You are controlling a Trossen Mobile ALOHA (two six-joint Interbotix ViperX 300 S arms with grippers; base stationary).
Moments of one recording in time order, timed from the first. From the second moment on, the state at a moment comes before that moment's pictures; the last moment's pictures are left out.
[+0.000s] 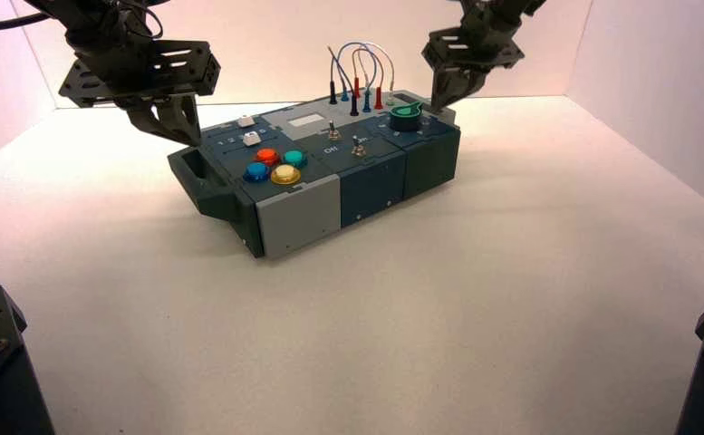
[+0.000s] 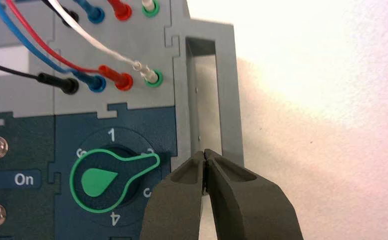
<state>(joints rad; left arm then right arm) -0.31 -0.15 1.00 -0.26 0.23 0.06 0.24 0.34 0.37 0.55 0.47 -0.74</state>
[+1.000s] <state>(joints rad) -0.31 -0.20 1.02 -0.26 0.22 0.06 0.25 0.31 0.43 0.48 0.54 -0.67</state>
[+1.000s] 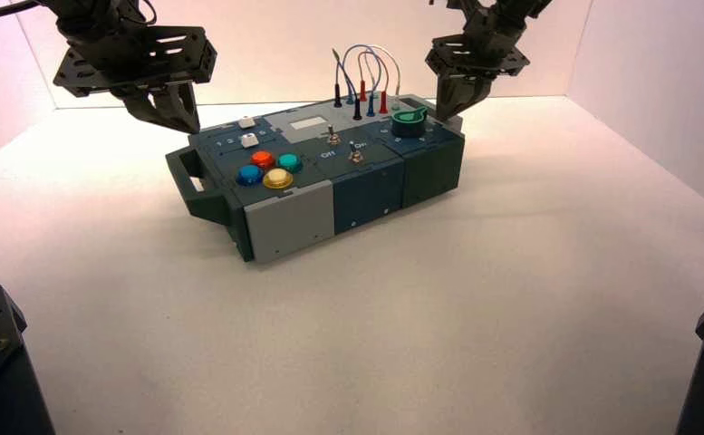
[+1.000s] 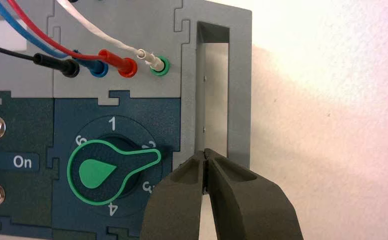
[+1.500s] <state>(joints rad) -0.31 -0.20 1.03 -0.26 0.30 0.06 0.26 0.27 0.49 0.47 0.54 -0.66</state>
